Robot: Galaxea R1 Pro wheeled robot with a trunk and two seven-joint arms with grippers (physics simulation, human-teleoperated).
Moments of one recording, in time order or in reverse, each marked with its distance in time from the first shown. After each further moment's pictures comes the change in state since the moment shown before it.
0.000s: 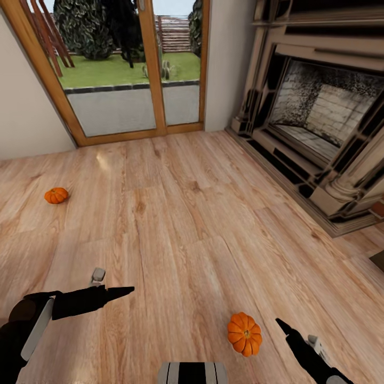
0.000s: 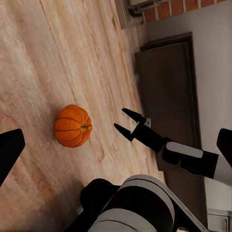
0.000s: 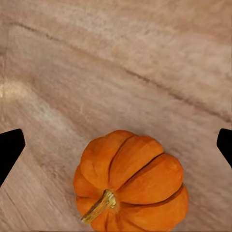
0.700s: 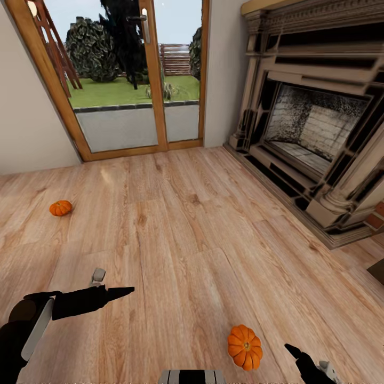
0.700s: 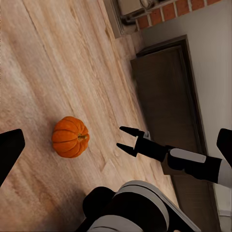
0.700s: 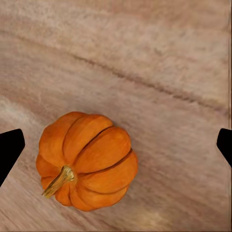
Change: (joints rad) left arm 0.000 -0.001 0.002 0.000 -0.009 0.000 0.008; right arm 0.034 -0.015 -0.013 0.067 -0.012 0.144 -0.137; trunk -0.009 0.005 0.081
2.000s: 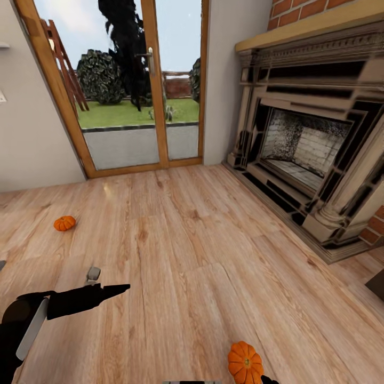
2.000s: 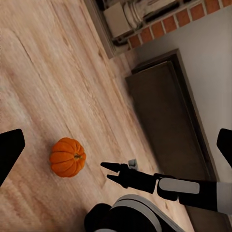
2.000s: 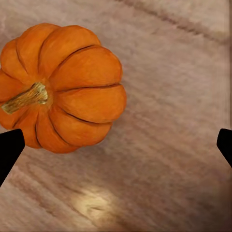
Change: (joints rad) left arm 0.000 0.009 0.036 0.003 0.002 0.000 0.000; right arm 0.000 0.237 -0.001 0.157 0.251 -0.231 -0.190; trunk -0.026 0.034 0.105
